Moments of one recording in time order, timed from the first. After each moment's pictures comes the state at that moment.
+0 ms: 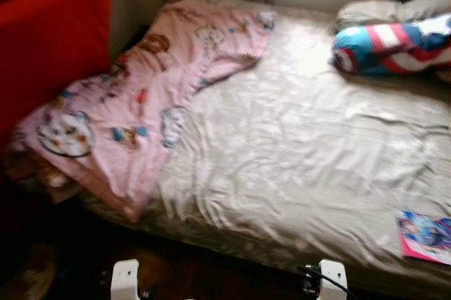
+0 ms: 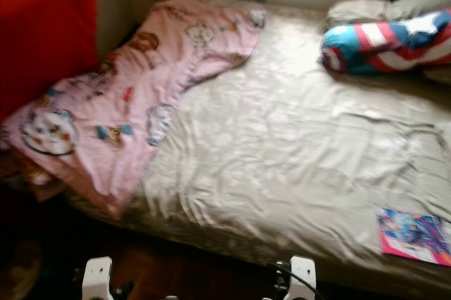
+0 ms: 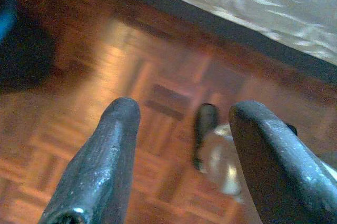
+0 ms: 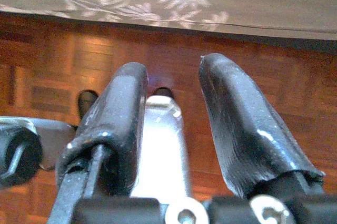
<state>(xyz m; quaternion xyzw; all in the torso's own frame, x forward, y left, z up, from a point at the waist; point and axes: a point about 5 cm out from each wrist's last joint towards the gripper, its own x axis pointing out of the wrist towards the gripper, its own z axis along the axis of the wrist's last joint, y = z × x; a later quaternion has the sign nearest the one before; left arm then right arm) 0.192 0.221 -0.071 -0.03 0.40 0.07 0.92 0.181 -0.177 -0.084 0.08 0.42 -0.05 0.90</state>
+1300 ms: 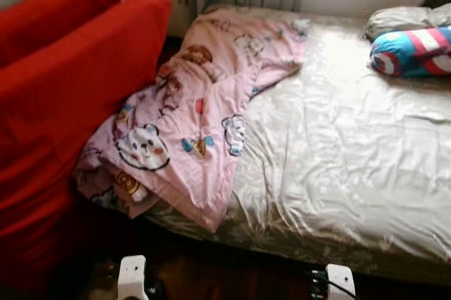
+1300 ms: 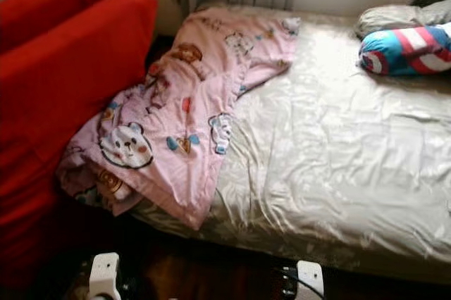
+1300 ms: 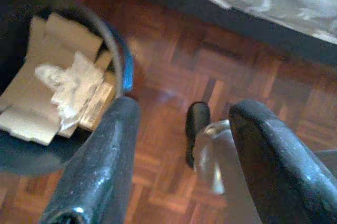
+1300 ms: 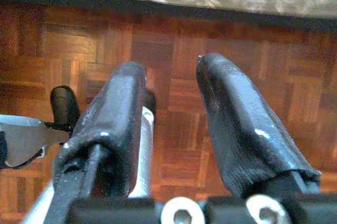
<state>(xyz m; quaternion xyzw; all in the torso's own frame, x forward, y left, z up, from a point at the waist) 0.190 0.212 -0.073 -0.03 0.40 0.05 0.92 0.169 -0.187 -0.088 0.06 0.43 -0.05 0.90</state>
